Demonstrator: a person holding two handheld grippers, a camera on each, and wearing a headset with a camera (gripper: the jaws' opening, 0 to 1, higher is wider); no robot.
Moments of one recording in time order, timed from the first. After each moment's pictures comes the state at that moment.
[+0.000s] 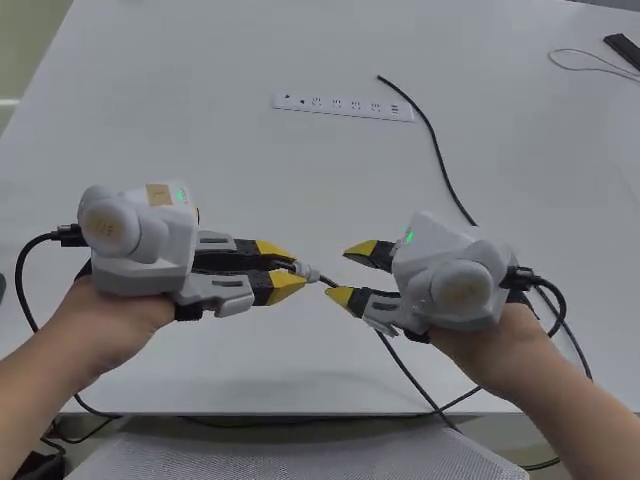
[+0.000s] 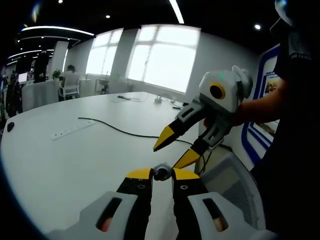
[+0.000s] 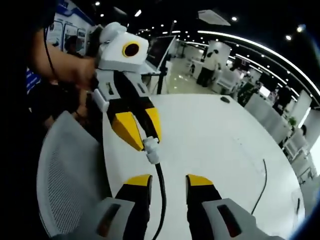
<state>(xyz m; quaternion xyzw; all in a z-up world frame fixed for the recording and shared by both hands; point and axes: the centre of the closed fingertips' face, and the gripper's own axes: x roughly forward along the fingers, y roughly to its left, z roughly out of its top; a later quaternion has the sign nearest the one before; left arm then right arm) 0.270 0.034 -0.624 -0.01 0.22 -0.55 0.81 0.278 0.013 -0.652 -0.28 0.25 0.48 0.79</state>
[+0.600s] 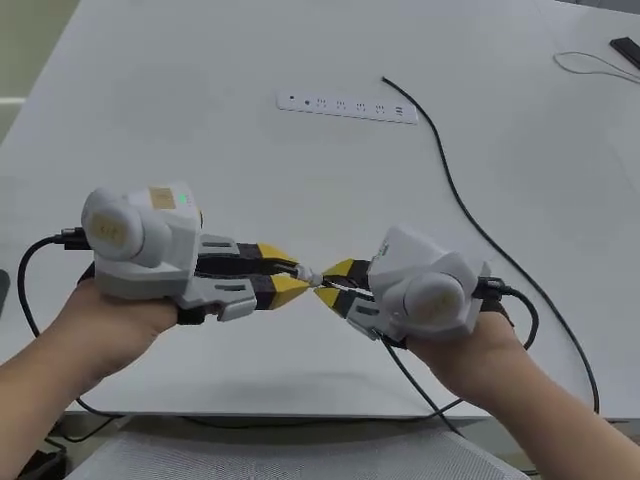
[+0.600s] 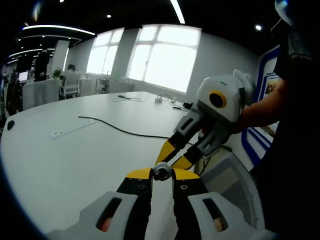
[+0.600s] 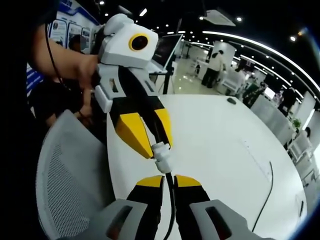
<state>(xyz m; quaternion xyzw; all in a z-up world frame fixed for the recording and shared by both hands) 0.267 0.033 -0.626 -0.01 0.22 -0.55 0.81 0.272 0.028 -0.661 -0.26 0.25 0.50 0.78</state>
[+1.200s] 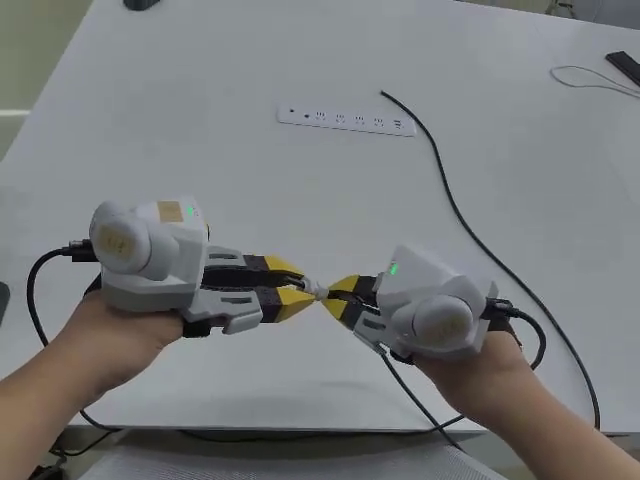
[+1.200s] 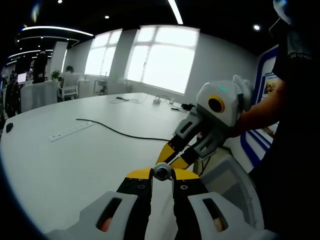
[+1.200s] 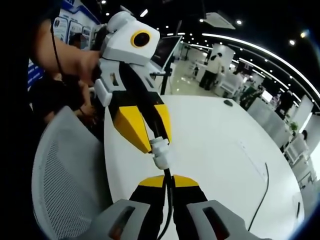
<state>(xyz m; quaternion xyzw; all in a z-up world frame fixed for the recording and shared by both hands) 0.267 0.027 -0.619 -0.01 0.21 -0.55 0.81 0.274 0.017 -0.660 -0.27 0.23 0.49 0.79</state>
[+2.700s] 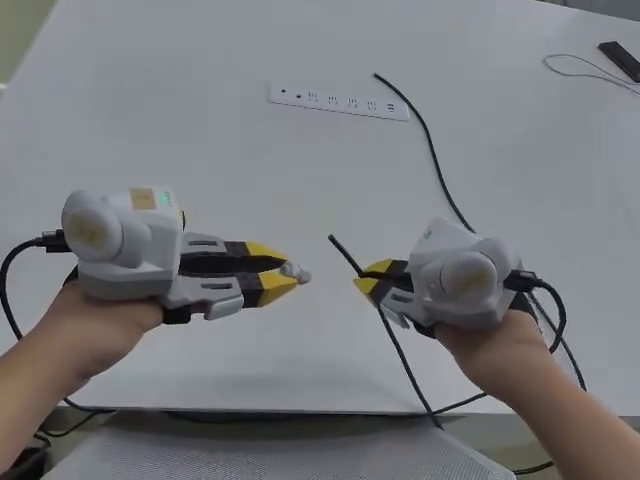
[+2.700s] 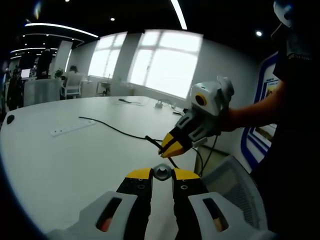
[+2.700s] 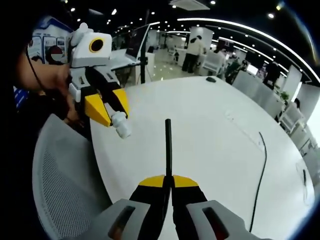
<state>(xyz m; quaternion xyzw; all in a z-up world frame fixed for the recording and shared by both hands) 0.268 0.038 -0.633 -0.04 0.20 -0.54 0.81 0.301 -0.030 -0.673 -0.22 0.31 0.43 0.82</state>
